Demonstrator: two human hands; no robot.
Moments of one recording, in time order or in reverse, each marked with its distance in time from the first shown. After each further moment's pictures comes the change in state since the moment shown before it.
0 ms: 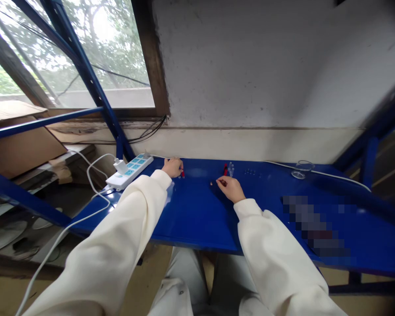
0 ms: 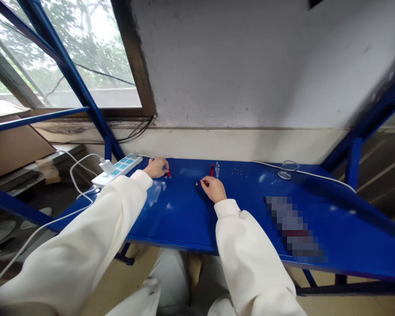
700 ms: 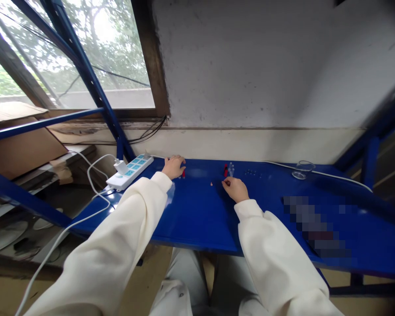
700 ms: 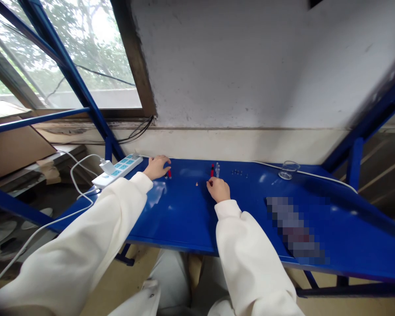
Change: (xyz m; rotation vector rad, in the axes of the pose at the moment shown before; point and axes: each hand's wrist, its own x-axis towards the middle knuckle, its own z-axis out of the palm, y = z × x) left_hand -0.009 0.013 -0.007 -0.037 0.208 0.027; right_hand 0.001 0.002 -0.010 -0.252 -0.092 0.252
